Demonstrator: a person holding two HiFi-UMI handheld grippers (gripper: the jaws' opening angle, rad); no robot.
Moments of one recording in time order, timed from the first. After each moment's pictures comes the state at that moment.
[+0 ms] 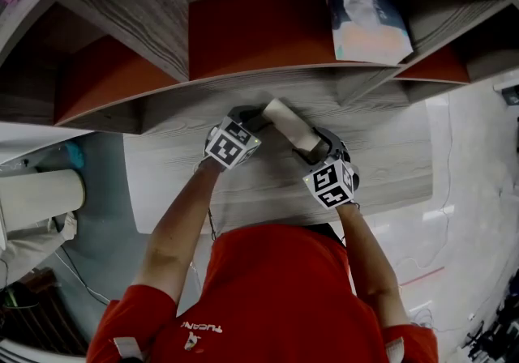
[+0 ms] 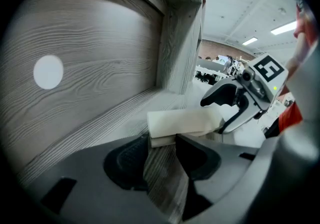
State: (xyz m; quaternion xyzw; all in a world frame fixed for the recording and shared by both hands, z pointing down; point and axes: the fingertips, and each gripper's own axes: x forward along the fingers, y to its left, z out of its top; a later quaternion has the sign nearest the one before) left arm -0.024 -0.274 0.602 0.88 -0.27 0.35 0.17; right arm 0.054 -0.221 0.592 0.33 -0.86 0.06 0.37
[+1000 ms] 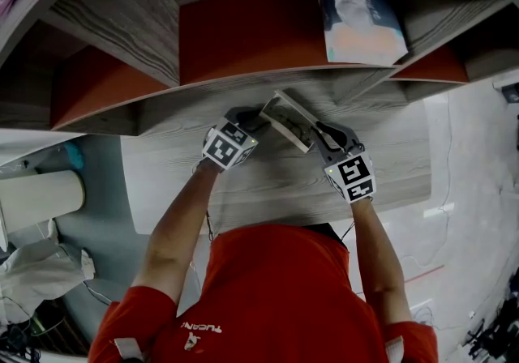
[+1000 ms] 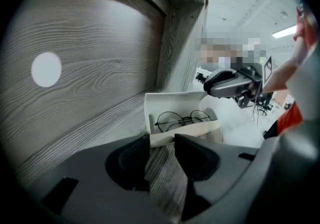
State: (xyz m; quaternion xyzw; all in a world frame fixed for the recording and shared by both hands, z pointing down) left arm -0.019 -0.276 0.602 0.88 -0.27 0.34 0.18; right arm 0.088 -0.254 0.543 0.36 -0.89 0.09 0.25
